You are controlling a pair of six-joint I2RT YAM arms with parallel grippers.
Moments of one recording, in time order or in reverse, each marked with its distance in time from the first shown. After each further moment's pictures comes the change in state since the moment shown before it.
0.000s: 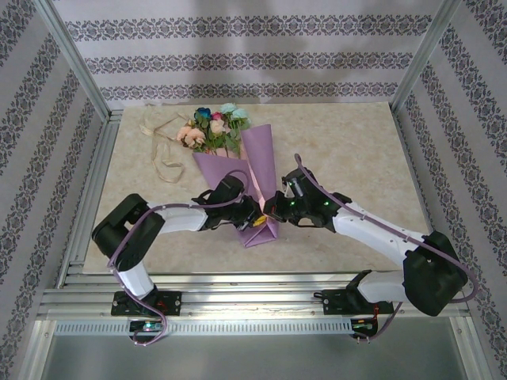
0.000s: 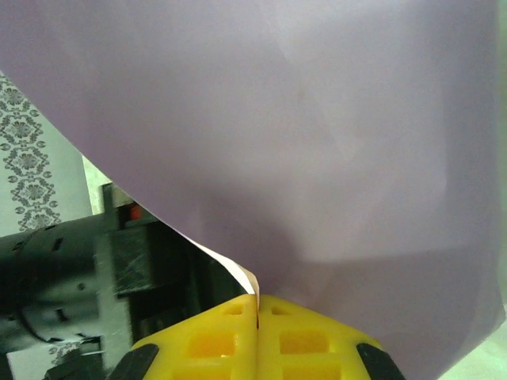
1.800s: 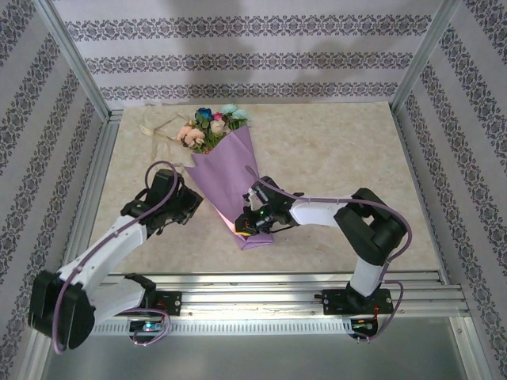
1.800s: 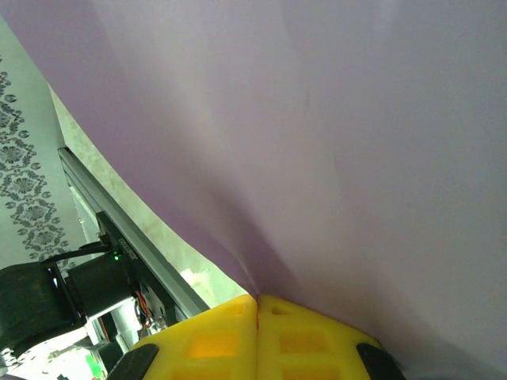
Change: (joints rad) left arm 0.340 -0.690 -0.085 -0.694 -0.345 0.134; right arm 0.119 0.489 0.116 0.238 -0.282 -0.118
